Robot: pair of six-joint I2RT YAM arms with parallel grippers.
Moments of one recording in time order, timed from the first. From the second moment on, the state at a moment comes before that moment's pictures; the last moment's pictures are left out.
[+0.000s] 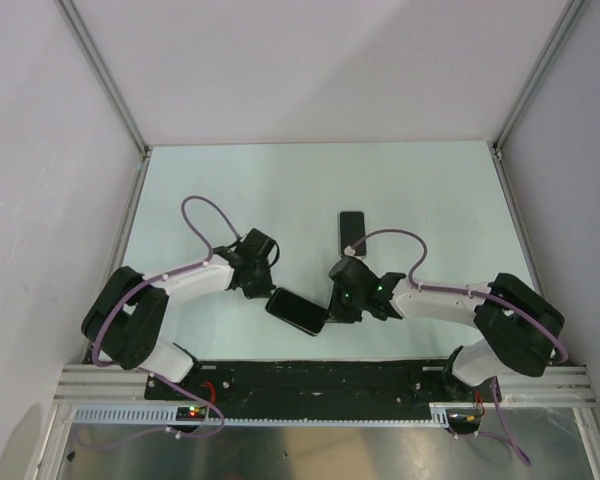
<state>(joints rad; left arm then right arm) -0.61 1.49 0.76 -0.44 -0.06 -0.79 0.95 1.47 0.71 -0.22 -0.01 1.08</state>
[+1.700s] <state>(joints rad) -0.59 1.48 0.74 -0.44 -0.12 -0.83 1.04 1.70 1.02 -0.48 0.18 0.91</state>
